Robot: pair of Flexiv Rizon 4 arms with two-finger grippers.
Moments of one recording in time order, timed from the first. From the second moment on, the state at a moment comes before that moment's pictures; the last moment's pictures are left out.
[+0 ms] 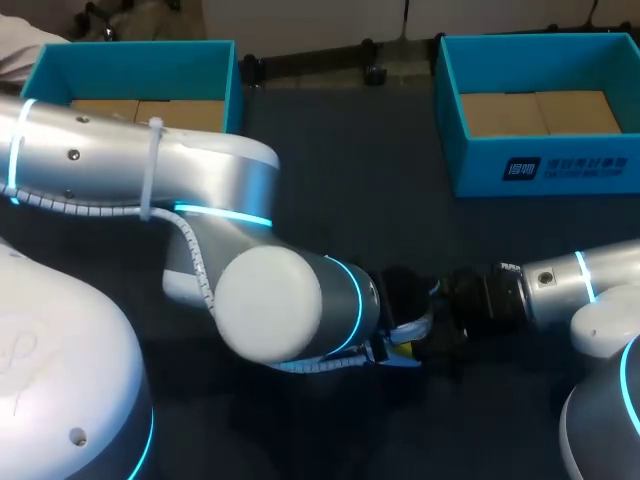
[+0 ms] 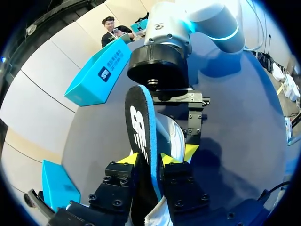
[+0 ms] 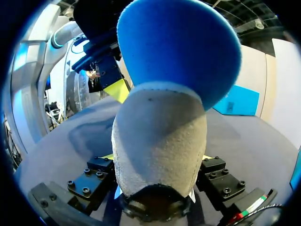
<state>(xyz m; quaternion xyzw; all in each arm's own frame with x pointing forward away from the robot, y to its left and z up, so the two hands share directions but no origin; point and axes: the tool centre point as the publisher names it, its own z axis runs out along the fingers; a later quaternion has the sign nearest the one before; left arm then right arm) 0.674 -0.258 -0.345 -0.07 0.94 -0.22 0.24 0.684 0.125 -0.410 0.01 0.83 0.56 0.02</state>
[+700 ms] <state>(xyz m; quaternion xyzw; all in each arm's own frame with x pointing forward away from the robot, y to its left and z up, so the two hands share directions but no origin) 0.680 -0.273 -0.328 -0.12 0.94 -0.26 0.17 0.684 0.125 -0.410 0.01 0.83 0.56 0.02</state>
